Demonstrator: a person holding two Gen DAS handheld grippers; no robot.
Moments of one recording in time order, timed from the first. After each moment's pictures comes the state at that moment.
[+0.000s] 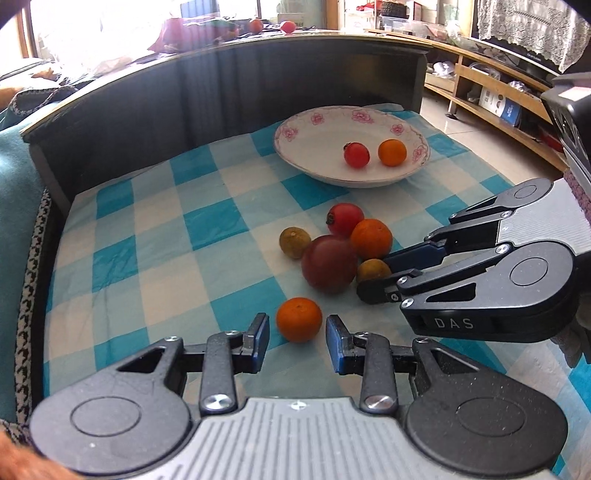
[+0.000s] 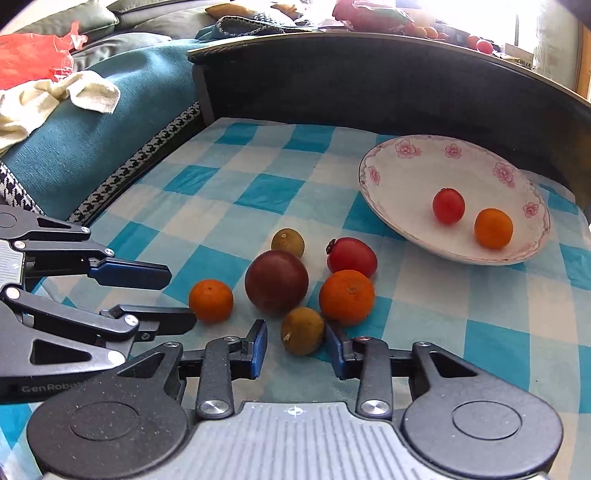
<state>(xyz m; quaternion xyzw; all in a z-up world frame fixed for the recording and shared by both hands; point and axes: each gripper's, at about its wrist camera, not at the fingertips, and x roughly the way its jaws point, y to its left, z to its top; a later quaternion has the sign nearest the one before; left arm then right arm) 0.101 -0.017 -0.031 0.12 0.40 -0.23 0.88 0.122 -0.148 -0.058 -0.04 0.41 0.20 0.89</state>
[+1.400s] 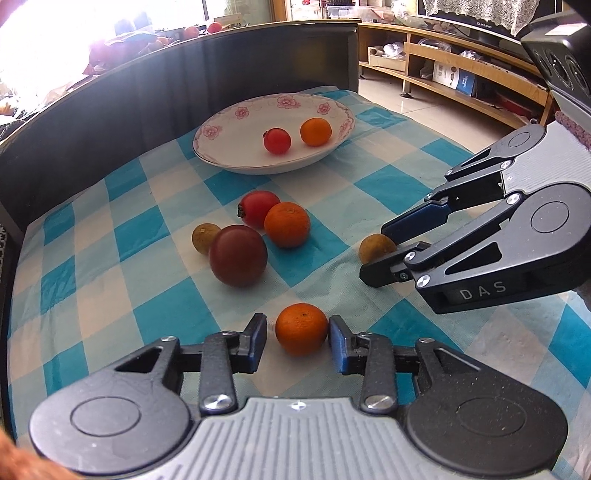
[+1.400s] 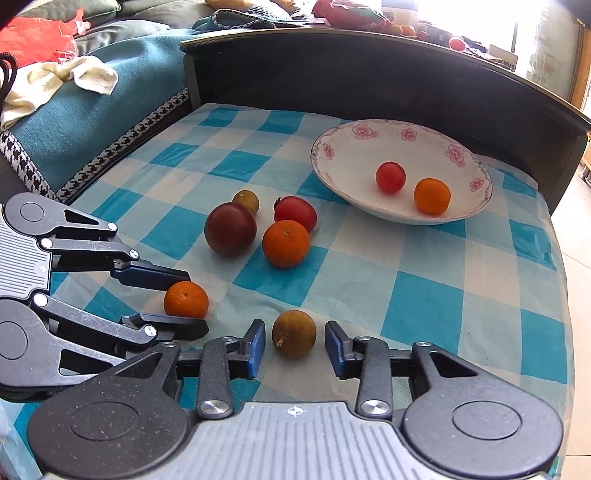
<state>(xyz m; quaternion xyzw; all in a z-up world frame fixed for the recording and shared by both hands) 0.076 -0.057 -0.049 0.17 0.39 -0.28 0.86 0.089 -0.191 -0.057 -0.07 0.42 0.18 0.89</state>
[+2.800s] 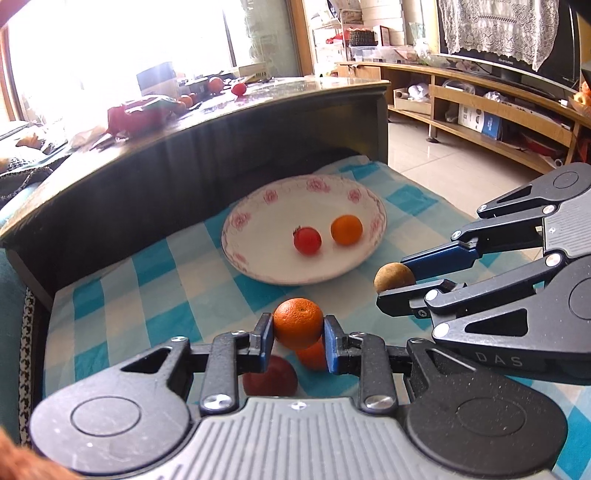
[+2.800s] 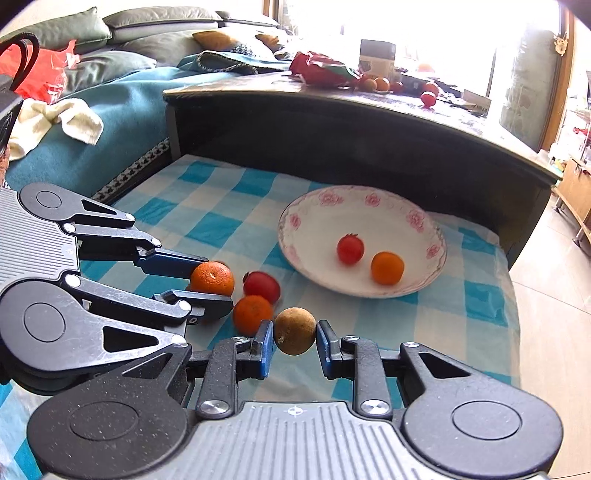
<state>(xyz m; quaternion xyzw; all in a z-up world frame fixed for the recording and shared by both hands) 0.117 -0.088 0.003 0.16 0.32 -0.24 0.90 0.098 -0.200 -0.012 -0.08 0.35 0.15 0.92</state>
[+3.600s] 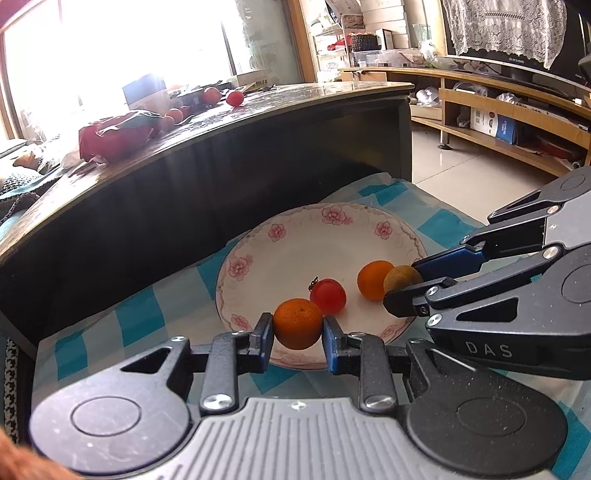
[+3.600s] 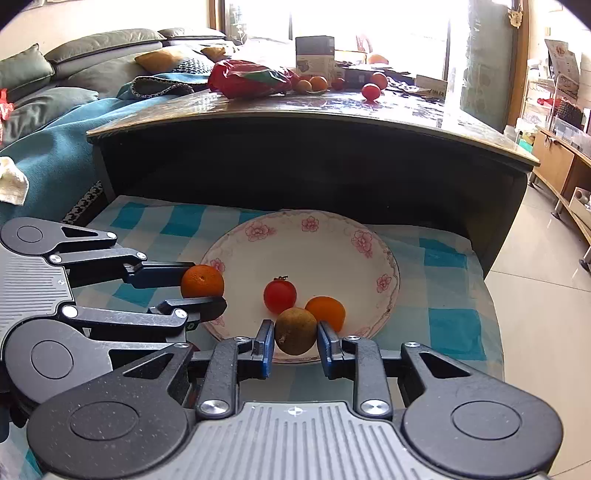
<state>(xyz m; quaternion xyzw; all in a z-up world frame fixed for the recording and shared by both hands) 0.186 -0.123 -0.015 0.18 0.30 -0.24 0.91 0.165 -0.234 -0.016 -0.03 0.35 0.09 0.93</state>
